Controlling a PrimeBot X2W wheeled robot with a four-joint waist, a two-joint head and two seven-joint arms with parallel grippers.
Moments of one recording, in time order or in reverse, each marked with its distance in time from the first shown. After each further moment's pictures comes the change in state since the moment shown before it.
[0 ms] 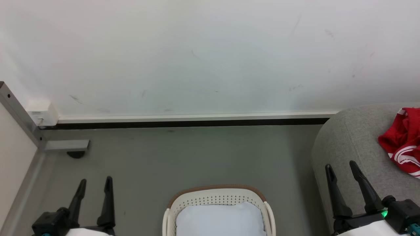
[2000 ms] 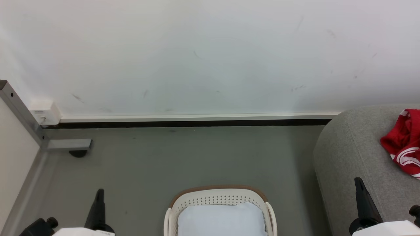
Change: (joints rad) left arm -0.014 -0.096 0.081 0.068 -0.545 -0.062 0.169; right arm 0.016 0.028 -0.081 0.094 0.556 0.000 0.135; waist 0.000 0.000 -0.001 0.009
